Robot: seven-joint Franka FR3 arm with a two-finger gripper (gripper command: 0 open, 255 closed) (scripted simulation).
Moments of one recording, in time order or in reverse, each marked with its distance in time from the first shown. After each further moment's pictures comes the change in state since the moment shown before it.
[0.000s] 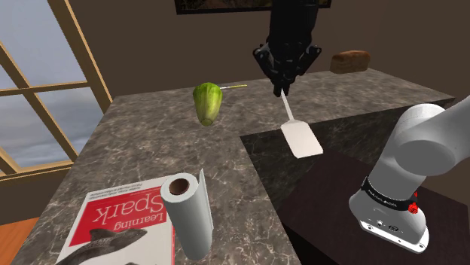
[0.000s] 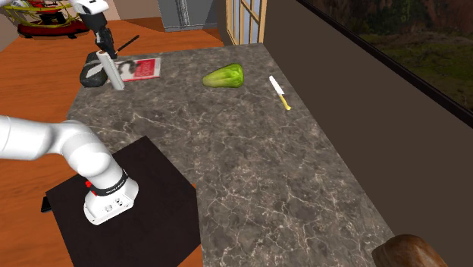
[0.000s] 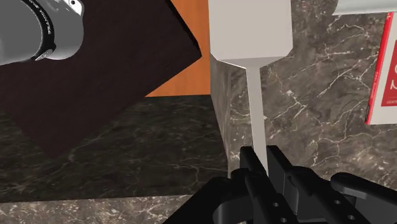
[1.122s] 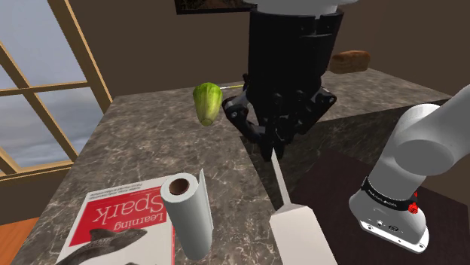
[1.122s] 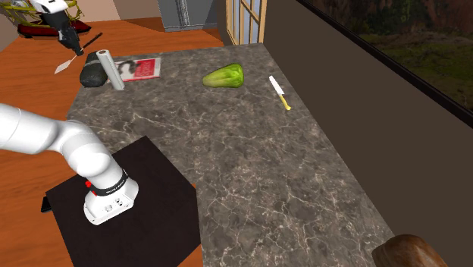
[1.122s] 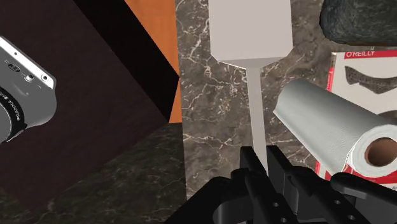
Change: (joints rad) arm -0.019 0.149 0.375 0.209 0.081 0.022 0.373
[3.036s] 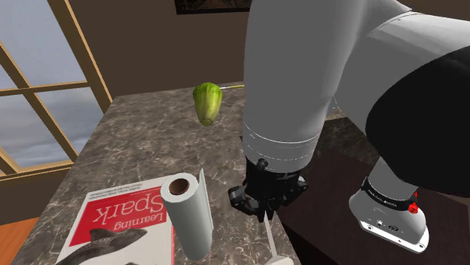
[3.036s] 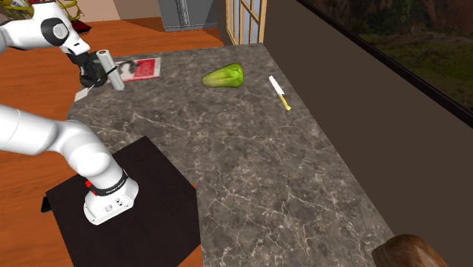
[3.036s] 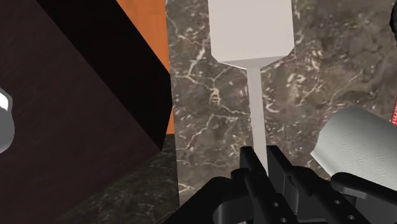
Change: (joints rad) arm 0.017 -0.014 0.126 -0.371 0.077 0.375 -0.015
